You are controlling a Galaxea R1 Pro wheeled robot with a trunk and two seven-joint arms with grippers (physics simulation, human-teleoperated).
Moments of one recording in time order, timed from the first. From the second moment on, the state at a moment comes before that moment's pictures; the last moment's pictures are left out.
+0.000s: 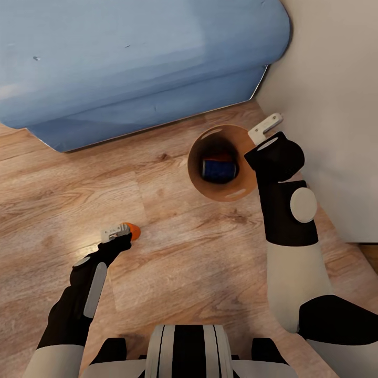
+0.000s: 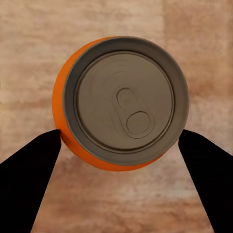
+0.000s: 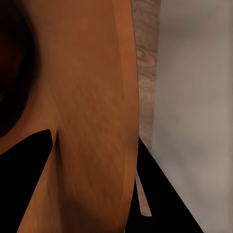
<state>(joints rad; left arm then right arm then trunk) -0.52 -0.05 0.13 -1.37 0.22 0.53 0.04 -1.16 0.16 0.14 -1.58 1.47 1.05 0.88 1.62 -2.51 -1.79</state>
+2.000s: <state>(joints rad) -0.52 -0.05 0.13 -1.34 0.22 0.54 0.04 -1.03 0.16 0.14 -1.58 1.47 1.05 0.93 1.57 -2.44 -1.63</state>
